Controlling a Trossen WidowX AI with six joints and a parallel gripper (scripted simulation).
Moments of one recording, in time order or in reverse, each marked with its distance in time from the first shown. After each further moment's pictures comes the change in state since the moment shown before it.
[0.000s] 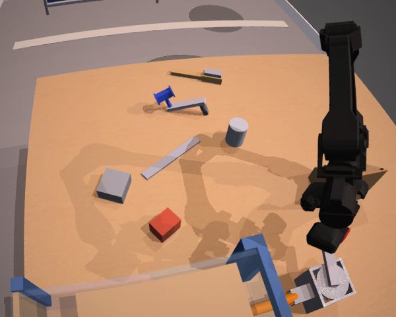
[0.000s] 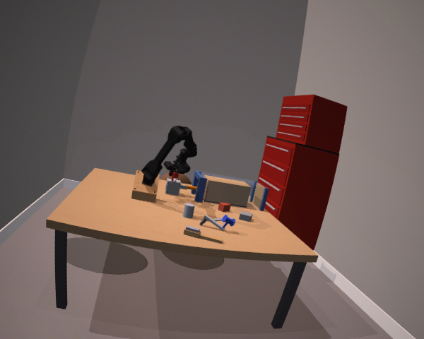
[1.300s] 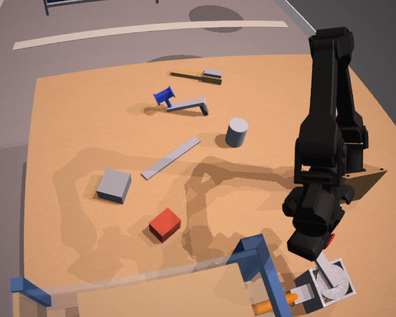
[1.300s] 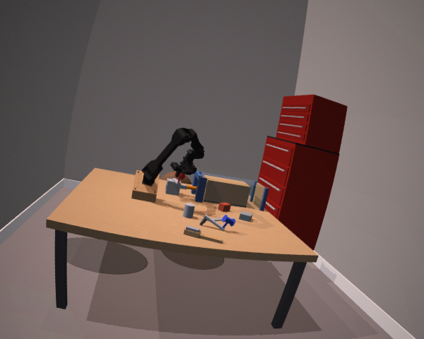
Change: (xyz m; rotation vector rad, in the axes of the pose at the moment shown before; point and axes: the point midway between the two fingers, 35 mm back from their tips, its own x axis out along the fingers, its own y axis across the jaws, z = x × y) arm -0.010 0.036 0.022 0.009 -0.016 -0.008
